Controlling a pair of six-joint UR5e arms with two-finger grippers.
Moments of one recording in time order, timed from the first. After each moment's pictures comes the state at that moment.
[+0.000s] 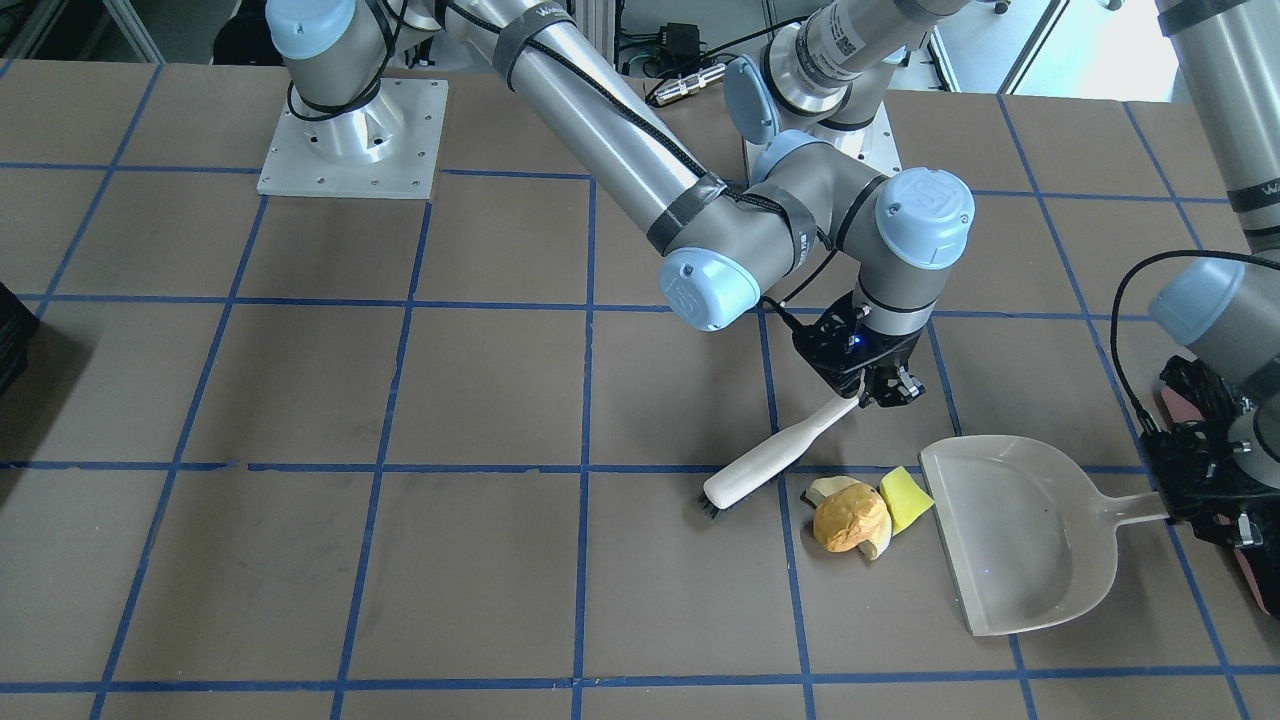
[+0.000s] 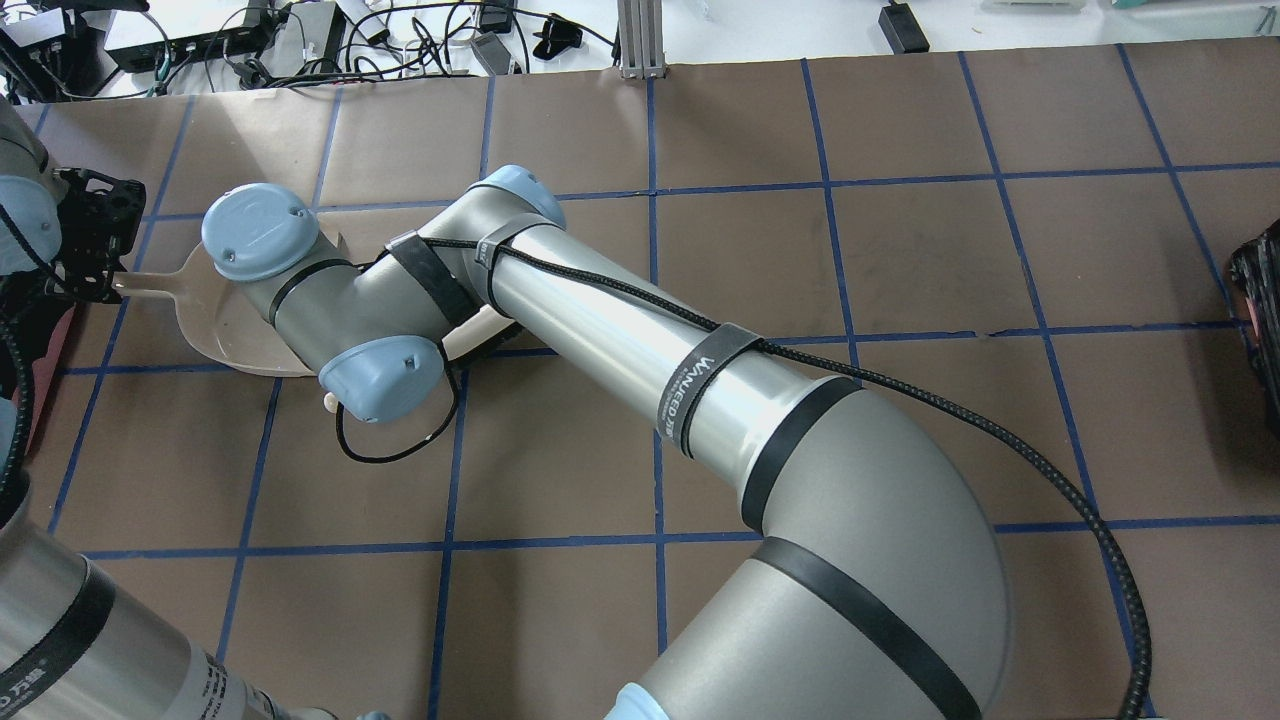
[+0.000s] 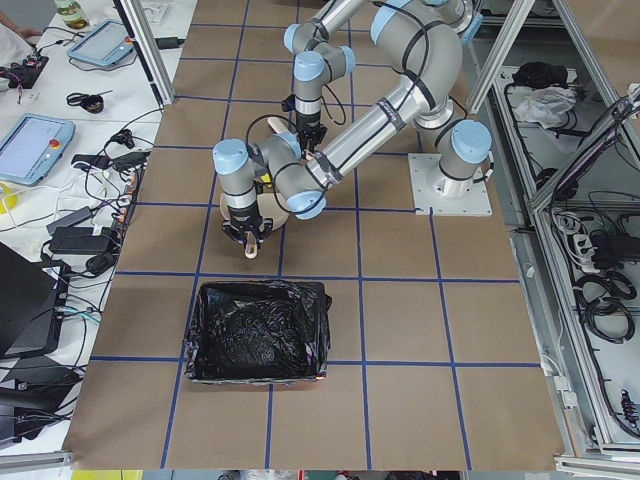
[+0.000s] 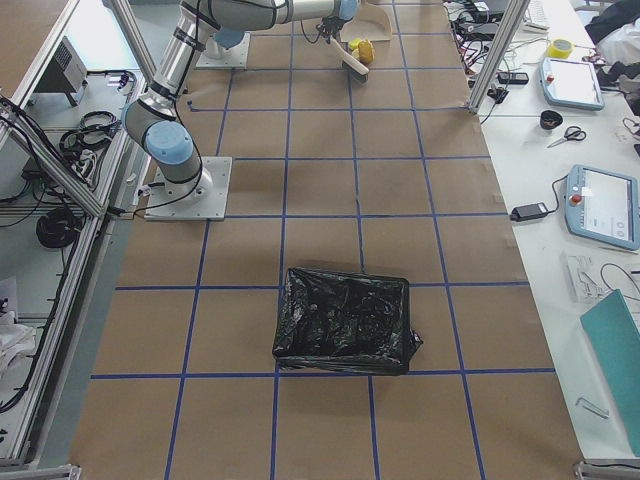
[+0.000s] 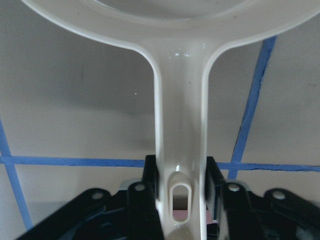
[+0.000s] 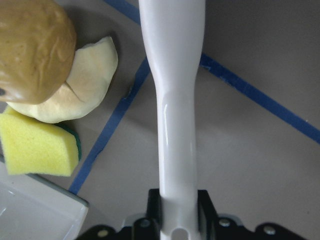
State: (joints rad) left arm -1.03 -2.13 -1.53 -0.97 1.78 2.06; right arm 2.35 -0.70 0.99 -1.99 -1.47 1.83
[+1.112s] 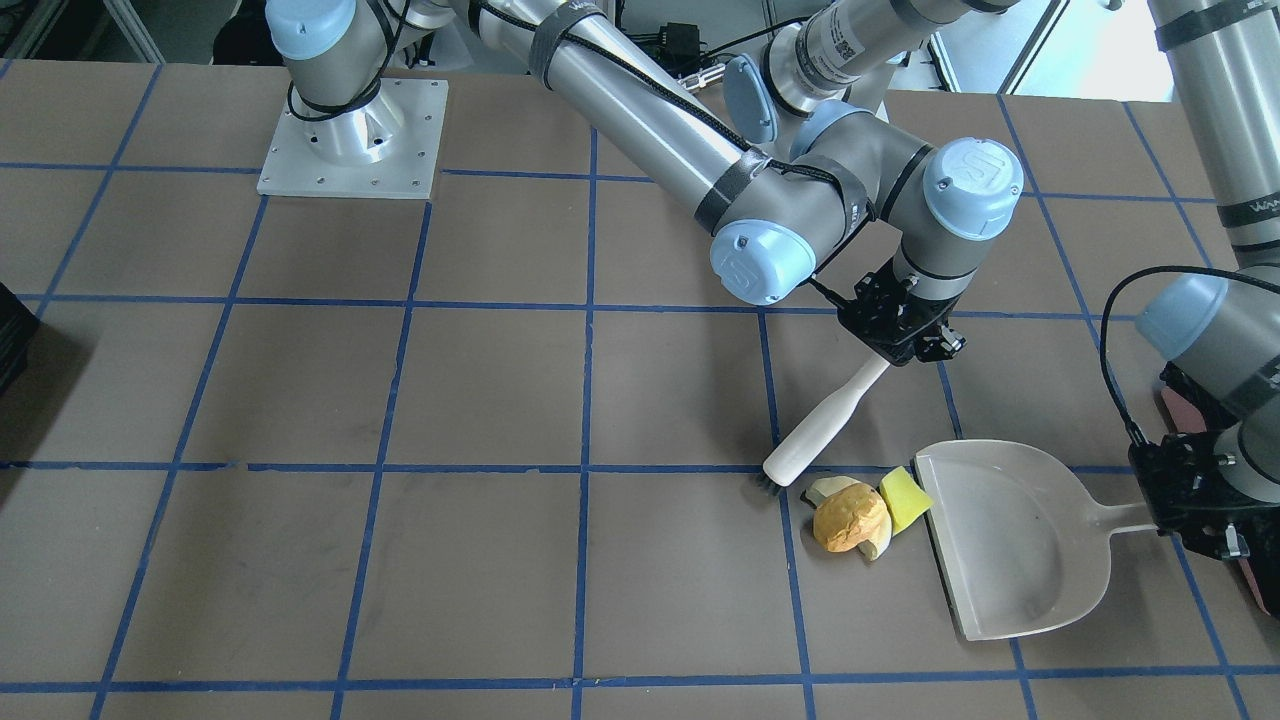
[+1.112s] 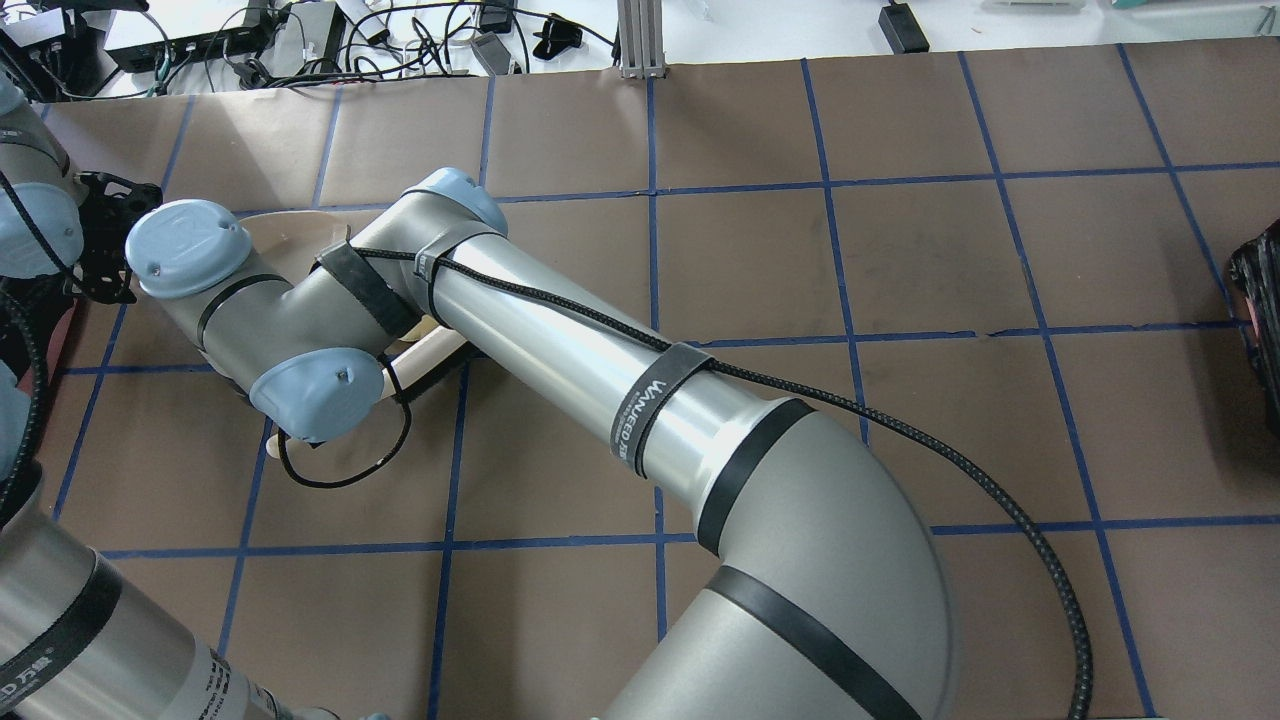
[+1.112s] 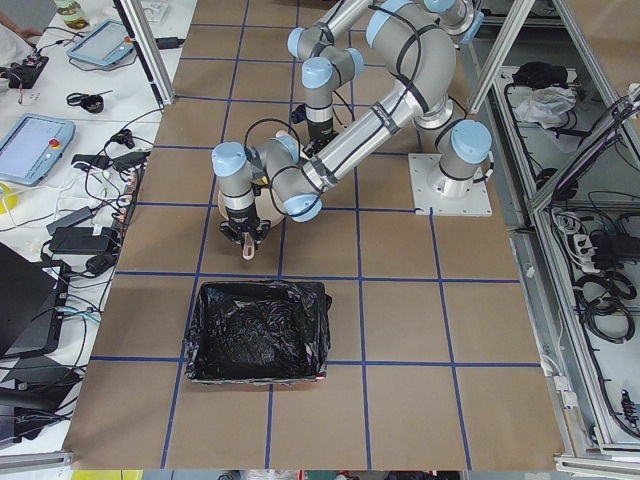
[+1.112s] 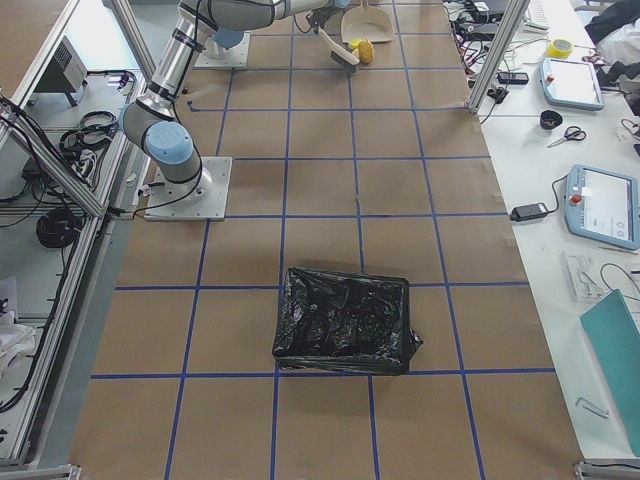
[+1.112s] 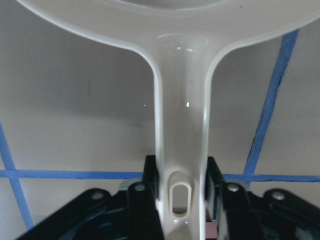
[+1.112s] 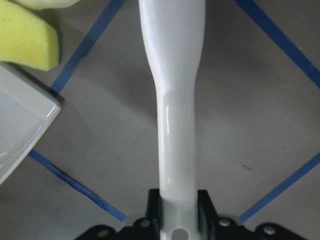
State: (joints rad) left arm -1.04 -2.15 -1.53 -0.94 1.78 2.06; right arm 2.41 -0.66 0.86 -1.85 -1.39 1.65
